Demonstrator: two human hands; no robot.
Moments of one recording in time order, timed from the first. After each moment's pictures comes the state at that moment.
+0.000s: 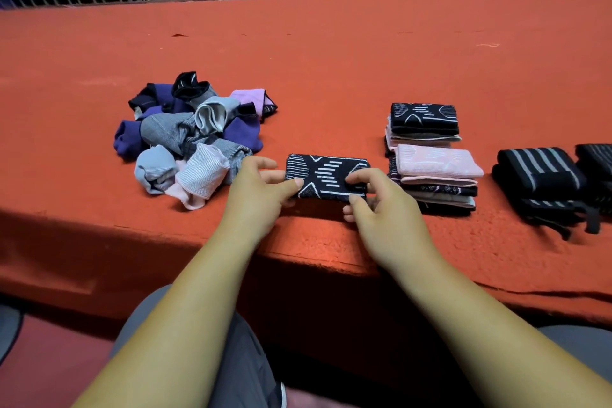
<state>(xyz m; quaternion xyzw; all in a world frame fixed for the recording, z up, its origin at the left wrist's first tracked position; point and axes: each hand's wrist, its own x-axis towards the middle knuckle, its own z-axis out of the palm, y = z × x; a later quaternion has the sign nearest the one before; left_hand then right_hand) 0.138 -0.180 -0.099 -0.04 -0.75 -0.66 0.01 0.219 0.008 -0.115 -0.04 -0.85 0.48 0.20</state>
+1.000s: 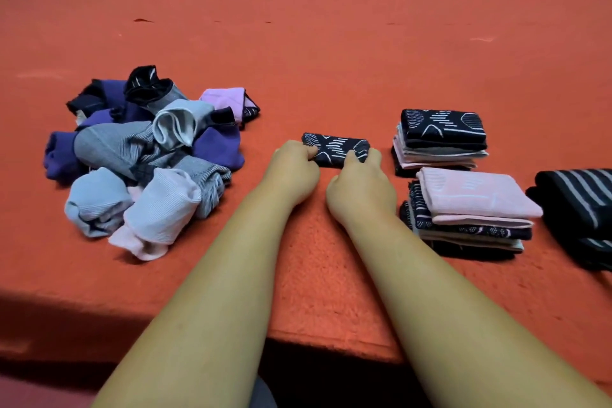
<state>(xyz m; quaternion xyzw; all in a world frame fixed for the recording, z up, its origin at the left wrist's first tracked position) -0.034 -0.109 -0.128 -0.21 -0.93 -0.31 0.00 0.056 0.000 -0.121 -0.23 -0.95 0.20 0.11</state>
